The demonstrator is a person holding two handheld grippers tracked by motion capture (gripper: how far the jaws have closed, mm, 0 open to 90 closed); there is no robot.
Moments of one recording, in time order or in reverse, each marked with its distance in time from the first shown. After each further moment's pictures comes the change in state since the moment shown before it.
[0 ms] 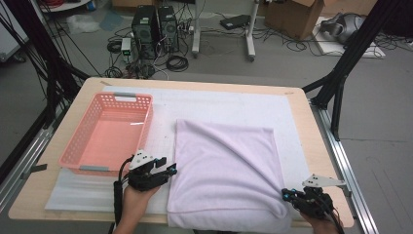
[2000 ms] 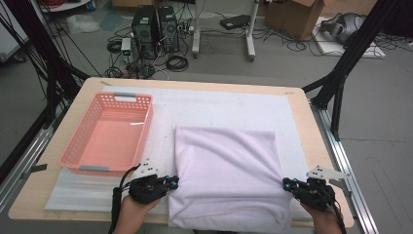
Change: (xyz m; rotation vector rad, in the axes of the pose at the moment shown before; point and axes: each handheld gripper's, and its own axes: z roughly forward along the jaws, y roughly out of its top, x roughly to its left) left arm -0.026 -0.009 -0.023 0.137 -0.192 0.052; right arm -0.007 0.019 -0.005 -0.088 -0.009 0.023
